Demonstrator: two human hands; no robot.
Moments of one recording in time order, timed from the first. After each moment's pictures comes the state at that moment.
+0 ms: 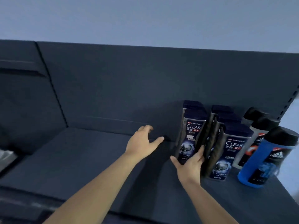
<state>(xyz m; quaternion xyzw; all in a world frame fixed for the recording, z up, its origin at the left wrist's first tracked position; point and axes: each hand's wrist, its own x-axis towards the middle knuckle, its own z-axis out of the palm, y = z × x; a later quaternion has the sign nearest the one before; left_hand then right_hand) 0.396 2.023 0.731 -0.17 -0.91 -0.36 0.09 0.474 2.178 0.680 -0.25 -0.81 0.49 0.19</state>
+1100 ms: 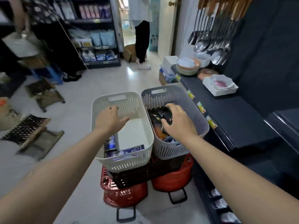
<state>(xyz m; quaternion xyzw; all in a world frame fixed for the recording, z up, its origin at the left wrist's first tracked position) 0.911 1.413 0.644 0.57 -0.81 -0.12 0.07 0.713 1.556 0.658 0.56 -0.79 0.26 -0.08</state>
